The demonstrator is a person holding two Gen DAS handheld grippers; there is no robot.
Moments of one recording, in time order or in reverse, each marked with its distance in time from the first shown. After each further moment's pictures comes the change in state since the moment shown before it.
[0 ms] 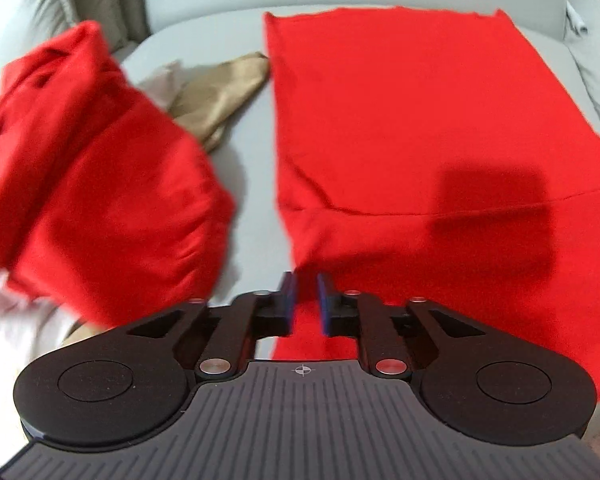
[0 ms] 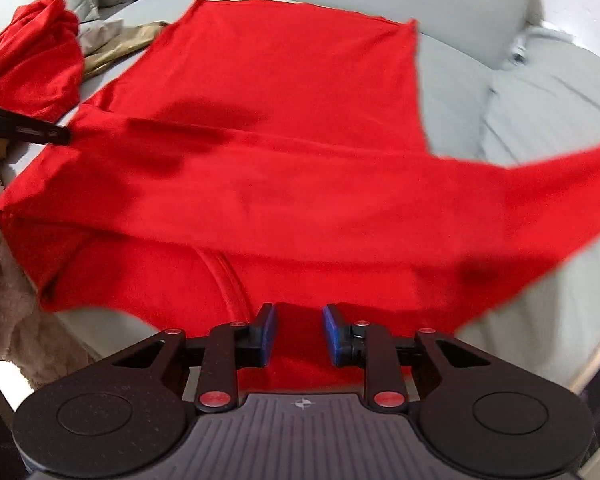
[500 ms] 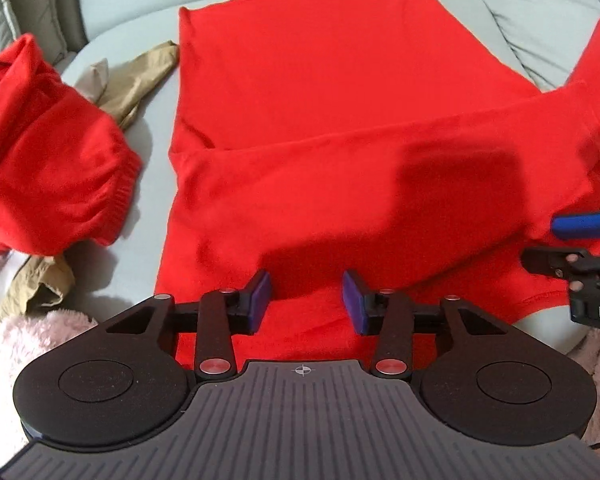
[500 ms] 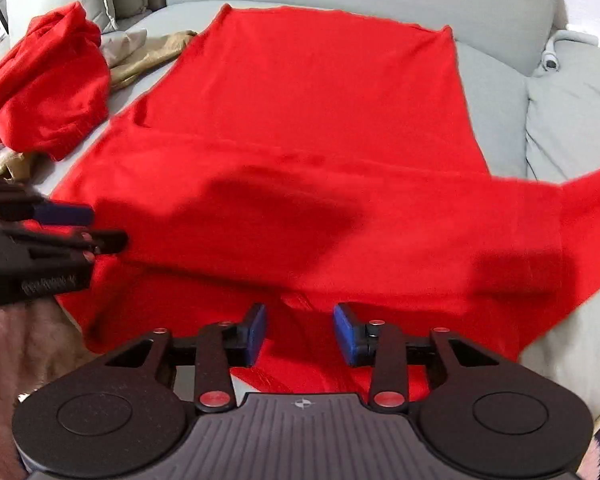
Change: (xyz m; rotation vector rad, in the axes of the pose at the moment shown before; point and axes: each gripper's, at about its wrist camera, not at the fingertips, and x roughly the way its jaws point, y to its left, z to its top) left arm -0.011 -0.063 -0.043 0.115 0.063 -0.087; right arm 0.019 0.043 0.010 -0.009 -0.008 0.062
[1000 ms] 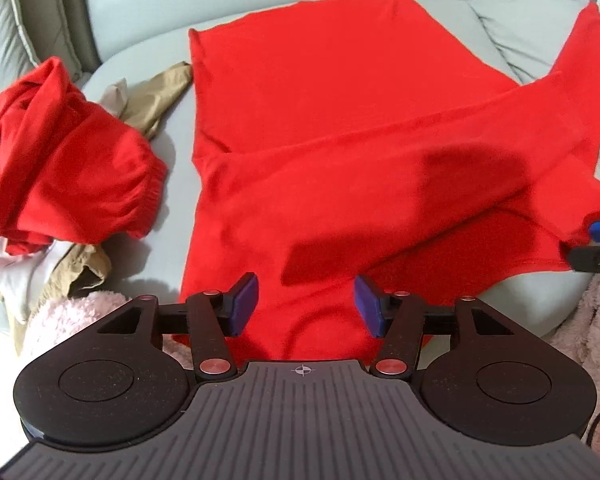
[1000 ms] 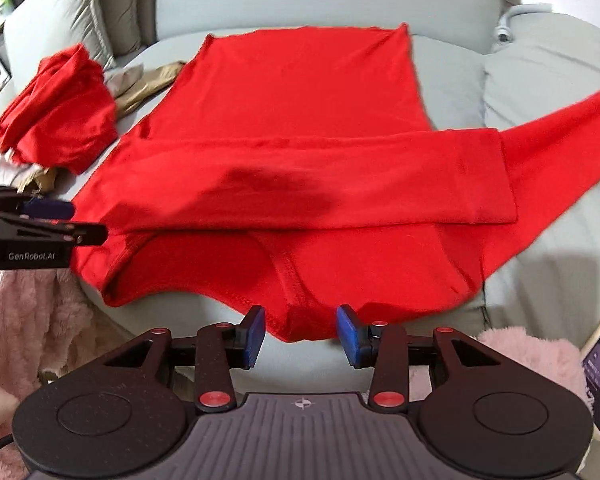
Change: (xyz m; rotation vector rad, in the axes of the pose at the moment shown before) left arm -0.033 -0.007 -0.023 0.045 -0.054 0.058; right arm -0.036 -0.034 -0.046 0.107 -0.114 0.053
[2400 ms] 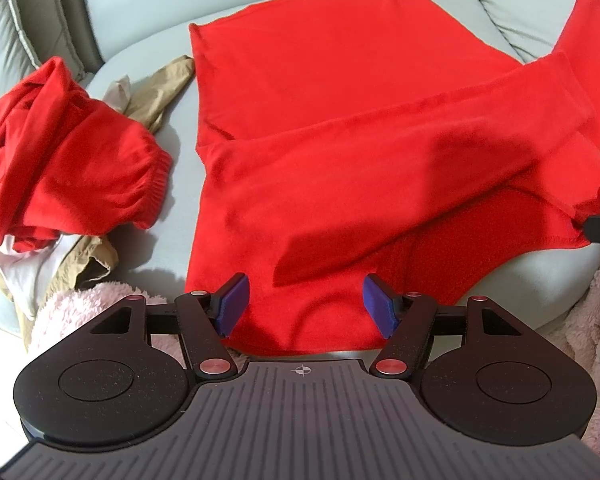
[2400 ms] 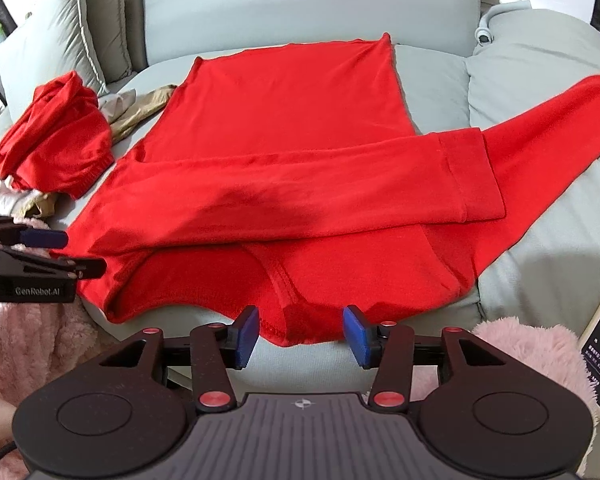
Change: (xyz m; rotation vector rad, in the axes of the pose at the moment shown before) left arm -0.001 -0.005 -0.008 0.046 0.009 0.022; right arm -0.009 -0.015 -0.001 0.095 -0.035 0.036
